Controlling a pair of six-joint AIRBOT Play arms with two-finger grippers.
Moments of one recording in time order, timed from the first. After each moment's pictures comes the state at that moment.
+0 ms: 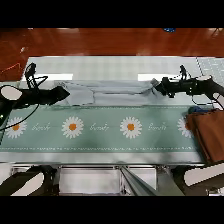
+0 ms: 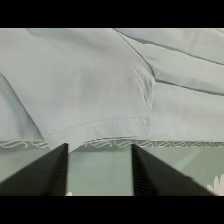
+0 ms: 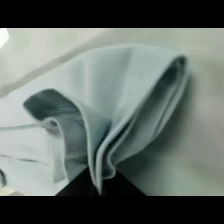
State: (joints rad) left arm 0.03 -1.10 0.77 0.91 -0.77 -1.38; right arm -0.22 -1.73 1.18 -0.54 1.02 1.19
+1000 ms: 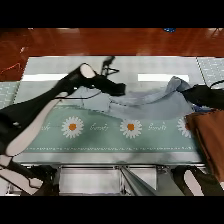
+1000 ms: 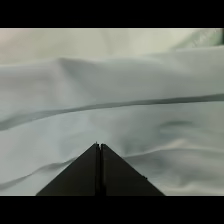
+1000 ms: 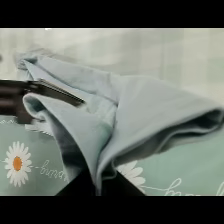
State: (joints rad) left arm -0.58 -1.82 1.53 0.76 -0.93 -1.36; right arm -0.31 -0.71 0.88 -0.81 1.28 1.38
